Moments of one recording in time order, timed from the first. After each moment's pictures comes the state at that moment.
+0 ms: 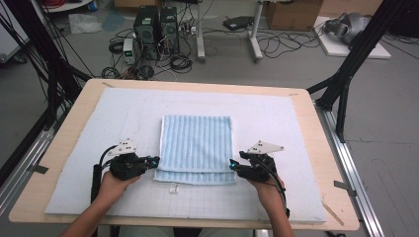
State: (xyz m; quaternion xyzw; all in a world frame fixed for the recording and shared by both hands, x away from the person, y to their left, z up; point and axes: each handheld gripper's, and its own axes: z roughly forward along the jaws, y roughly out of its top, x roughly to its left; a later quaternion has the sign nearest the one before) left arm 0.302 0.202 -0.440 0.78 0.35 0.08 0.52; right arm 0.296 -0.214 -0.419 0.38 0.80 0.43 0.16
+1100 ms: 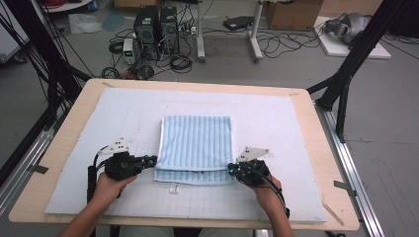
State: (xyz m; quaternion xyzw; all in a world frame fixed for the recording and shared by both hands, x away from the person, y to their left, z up) left arm 0.294 0.210 -0.430 0.75 0.36 0.06 0.55; right arm 0.292 -0.199 -0.428 0.31 0.86 0.37 0.15
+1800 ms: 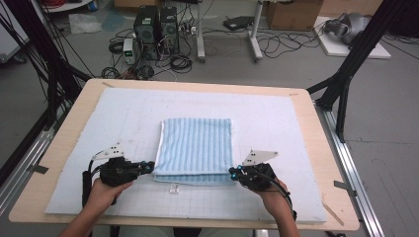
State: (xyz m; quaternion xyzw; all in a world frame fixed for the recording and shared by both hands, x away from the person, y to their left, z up) left arm 0.276 0.215 -0.430 0.76 0.36 0.04 0.54; right arm 0.275 -0.208 -0.415 0.28 0.87 0.40 0.11
